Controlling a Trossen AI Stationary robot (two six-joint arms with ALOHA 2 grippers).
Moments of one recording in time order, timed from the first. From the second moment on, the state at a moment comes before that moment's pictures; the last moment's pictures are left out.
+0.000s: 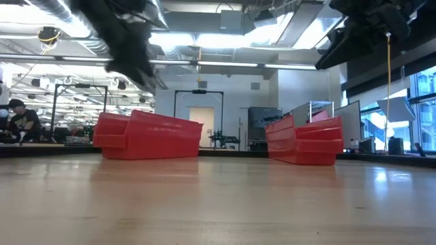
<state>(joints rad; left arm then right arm) 0.52 1.10 0.93 -0.66 -0.02 -0.27 0.12 0.89 0.72 -0.51 0.31 -0.10</state>
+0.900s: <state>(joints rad) 0.37 0.99 0.52 -0.45 -0.30 -0.78 0.12 0.89 0.72 -0.43 0.45 -0.11</state>
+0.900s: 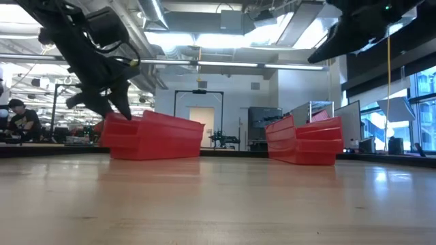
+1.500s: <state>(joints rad) 0.37 1.24 0.50 0.04 -0.31 -0.83 -0.63 1.00 0.72 -0.61 0.27 0.15</state>
